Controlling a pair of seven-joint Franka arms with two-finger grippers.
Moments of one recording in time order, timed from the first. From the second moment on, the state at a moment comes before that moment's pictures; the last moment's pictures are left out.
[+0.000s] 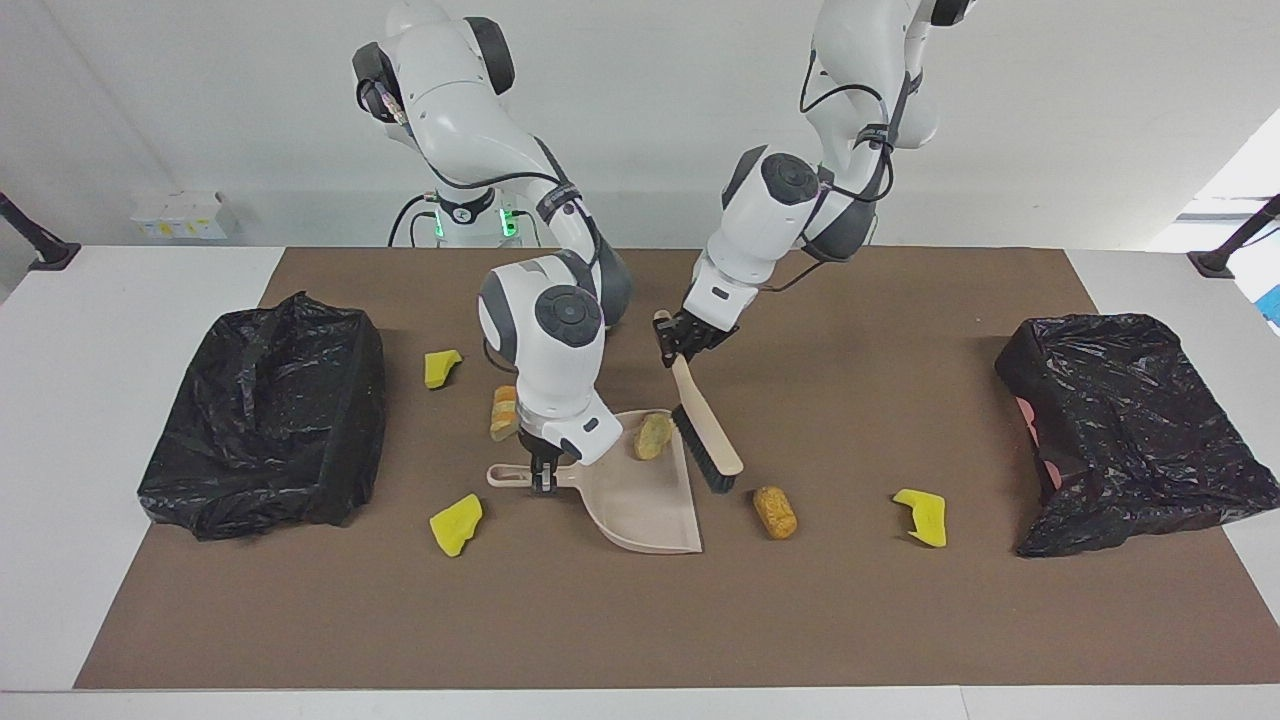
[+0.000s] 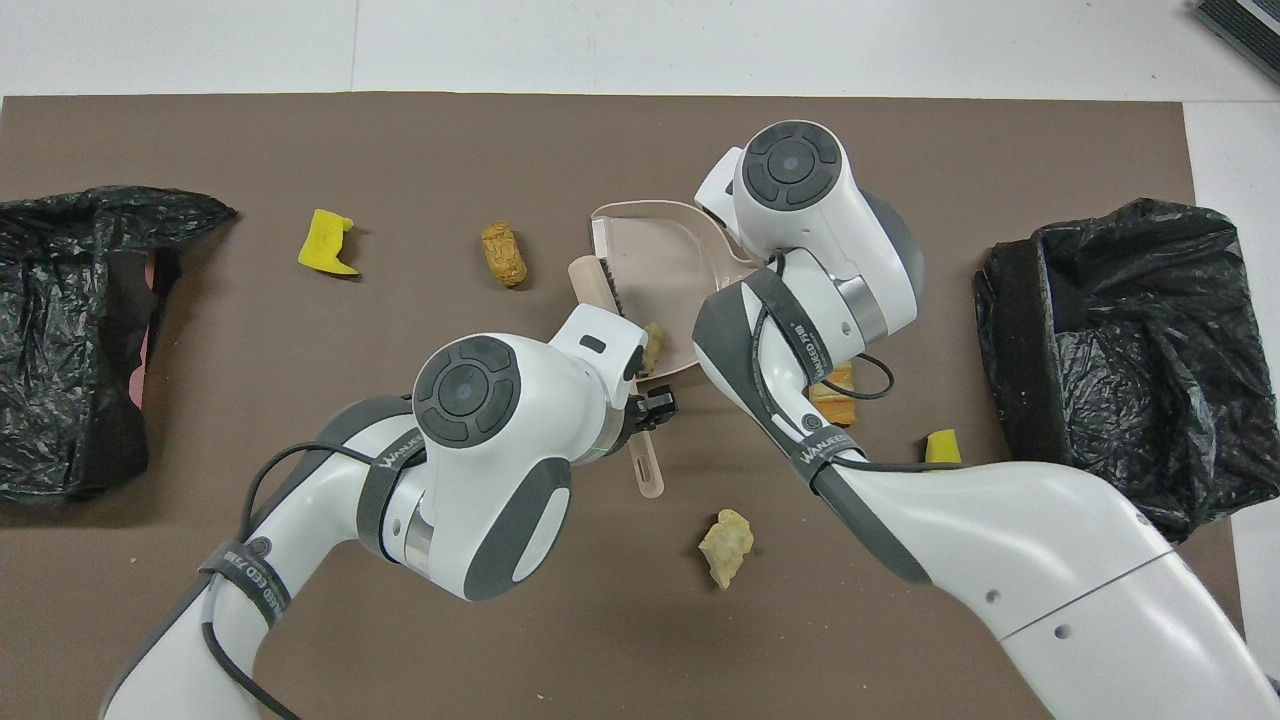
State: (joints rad) left arm -0.48 0.18 -0.12 -1.91 -0.28 2.24 -0.74; right arm 0.30 0.64 0.09 -1.36 -0.30 1.97 -1.16
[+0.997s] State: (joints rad) left arm -0.12 0.22 -0.10 -1.82 0.08 1.97 -0.52; right arm 0.29 0.64 0.09 -1.36 -0.30 1.97 -1.16
